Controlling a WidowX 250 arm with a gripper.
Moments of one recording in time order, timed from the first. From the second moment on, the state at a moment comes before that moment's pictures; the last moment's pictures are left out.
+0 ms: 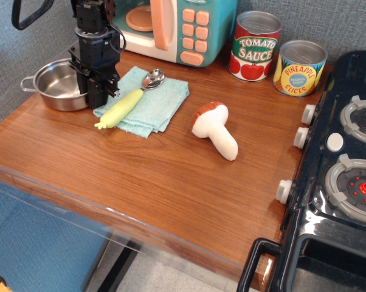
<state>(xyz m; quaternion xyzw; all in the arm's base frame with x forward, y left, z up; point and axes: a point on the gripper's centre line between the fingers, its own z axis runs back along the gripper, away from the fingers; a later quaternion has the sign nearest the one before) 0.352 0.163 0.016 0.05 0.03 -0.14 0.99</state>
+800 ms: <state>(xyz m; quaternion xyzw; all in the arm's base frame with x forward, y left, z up) 0.332 0.052 0.100 0.07 -0.02 -0.14 0.99</state>
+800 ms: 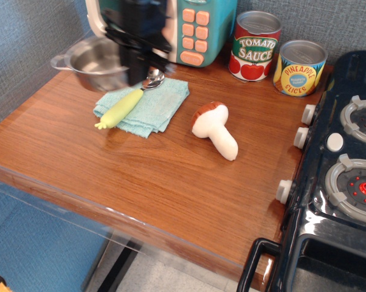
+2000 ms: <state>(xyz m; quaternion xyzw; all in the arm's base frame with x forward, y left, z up) 0.267 -0.087 0.021 0.06 0.08 -0.23 0.97</state>
